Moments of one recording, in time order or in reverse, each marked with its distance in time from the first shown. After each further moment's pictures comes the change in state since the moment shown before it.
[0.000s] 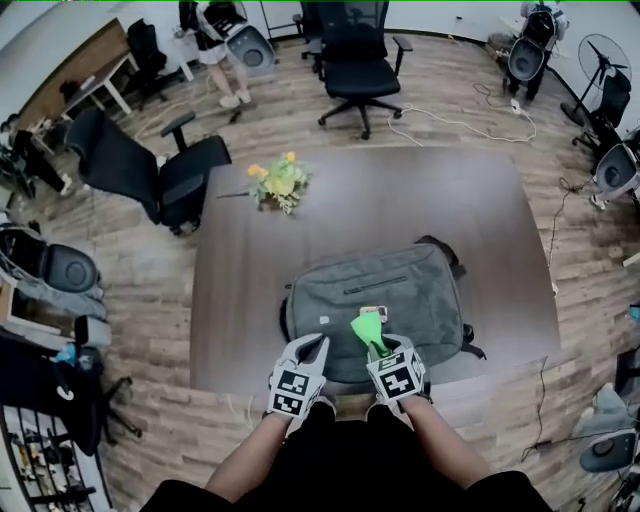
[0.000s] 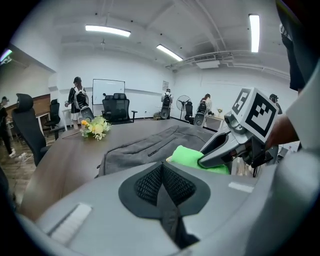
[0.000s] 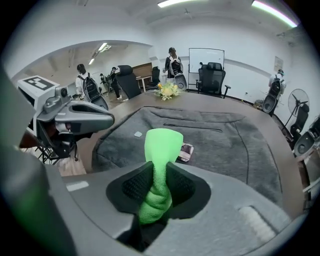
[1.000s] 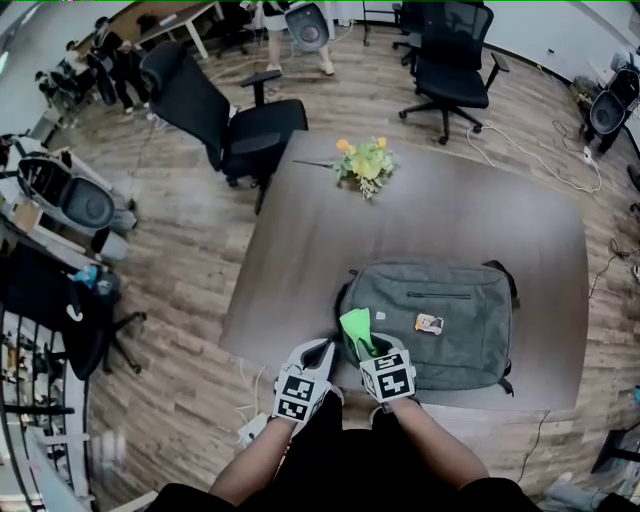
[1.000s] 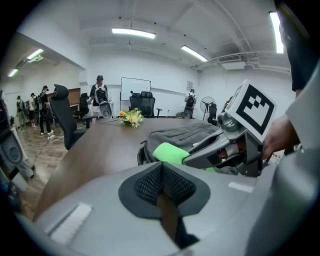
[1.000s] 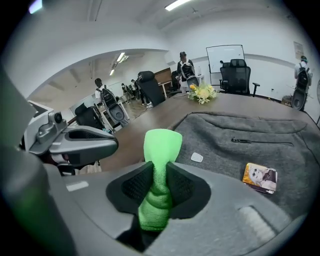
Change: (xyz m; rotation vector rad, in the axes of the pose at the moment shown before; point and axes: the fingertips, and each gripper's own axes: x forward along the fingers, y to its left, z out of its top) left arm -0.077 0.048 -0.055 -0.177 0.009 0.229; right arm 0.055 0.119 0.043 -0.059 -0.063 0.254
